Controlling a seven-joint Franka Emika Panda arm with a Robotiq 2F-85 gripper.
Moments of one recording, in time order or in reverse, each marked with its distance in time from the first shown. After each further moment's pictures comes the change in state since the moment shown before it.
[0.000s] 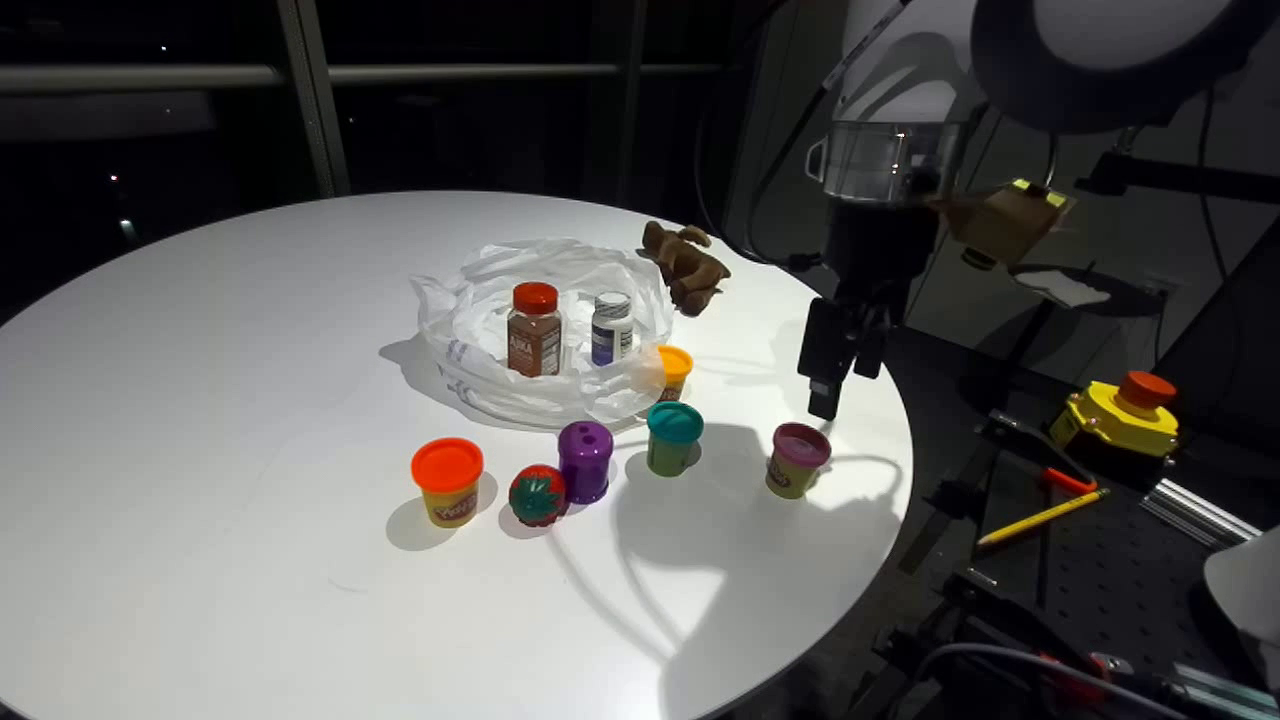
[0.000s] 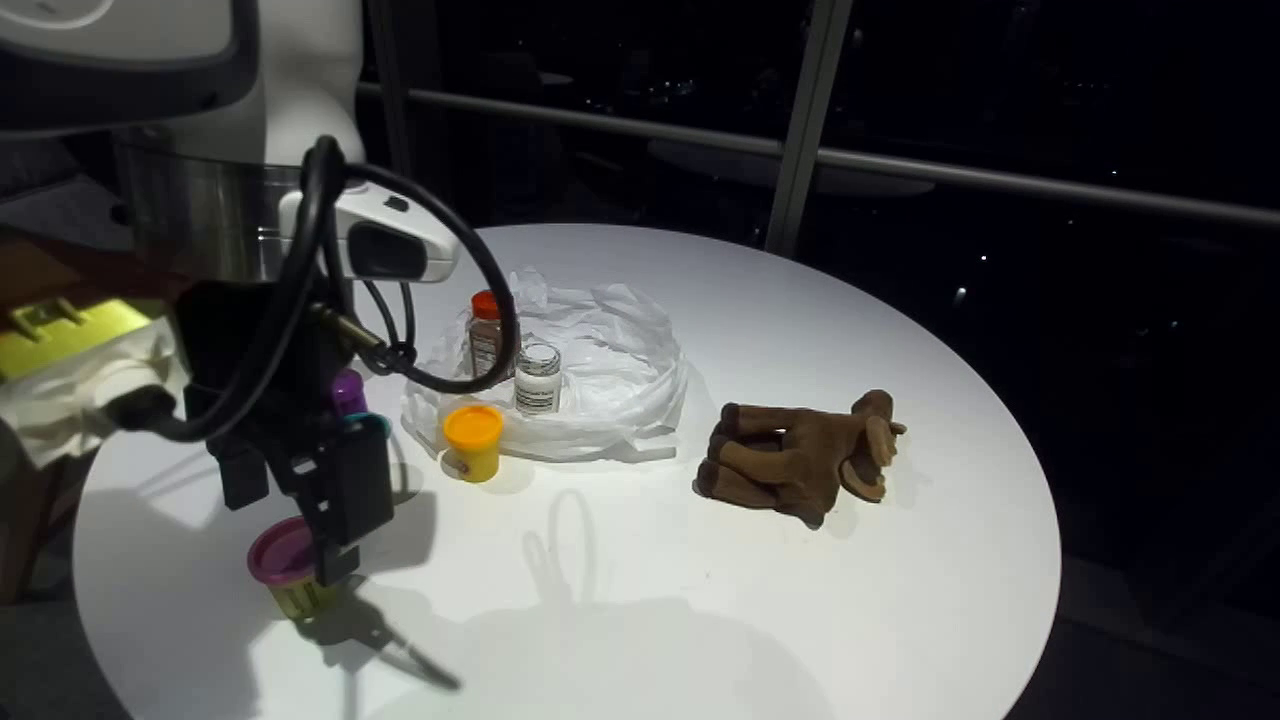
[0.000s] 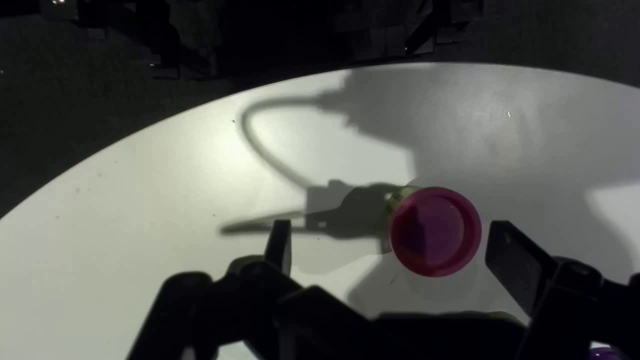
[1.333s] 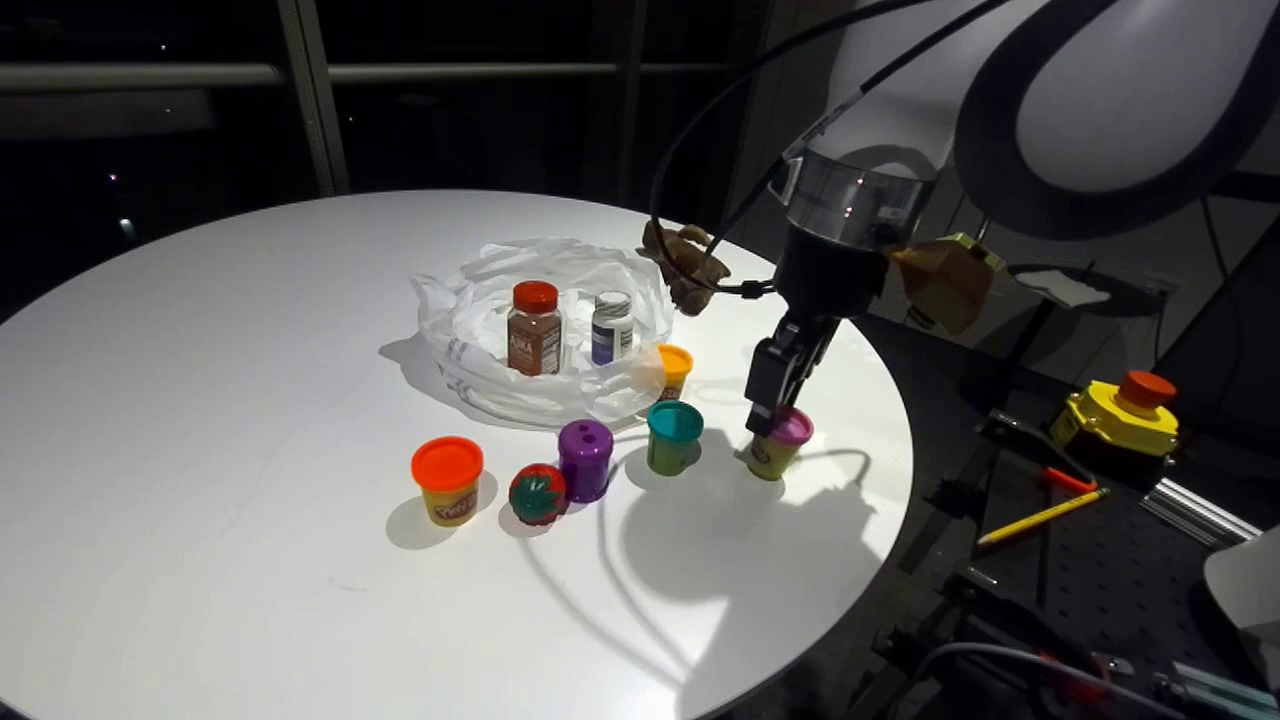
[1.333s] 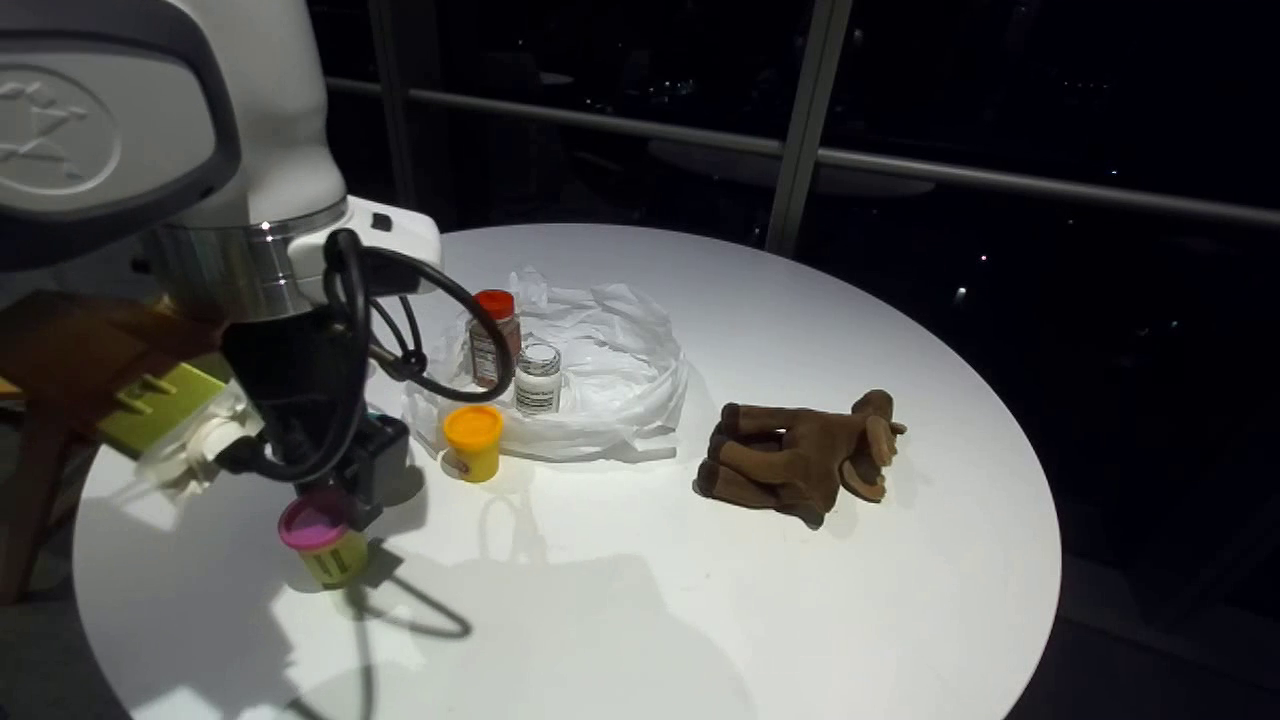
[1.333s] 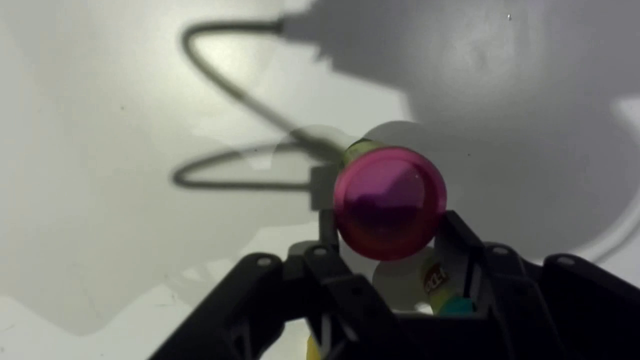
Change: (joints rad) arm 0.016 0.136 0.044 0.001 0.008 0.342 -0.057
